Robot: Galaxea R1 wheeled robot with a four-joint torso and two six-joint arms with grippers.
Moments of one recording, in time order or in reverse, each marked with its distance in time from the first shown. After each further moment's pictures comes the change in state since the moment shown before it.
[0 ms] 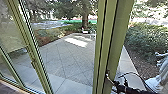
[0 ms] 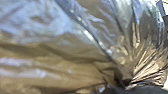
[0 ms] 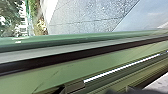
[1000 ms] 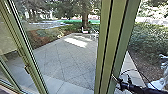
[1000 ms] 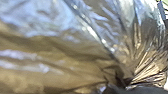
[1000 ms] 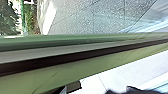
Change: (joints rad) left arm -0.014 0.001 0.000 0.000 -0.001 0.000; right arm 0.045 -0.012 -0.093 0.039 -0.020 0.027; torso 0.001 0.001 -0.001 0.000
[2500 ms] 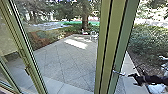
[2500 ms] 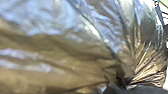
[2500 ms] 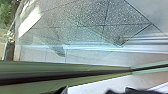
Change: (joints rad) left arm 0.006 0.011 -0.001 0.000 0.001 0.000; right arm 0.207 -0.261 0.137 -0.205 -0.427 -0.013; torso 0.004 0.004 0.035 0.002
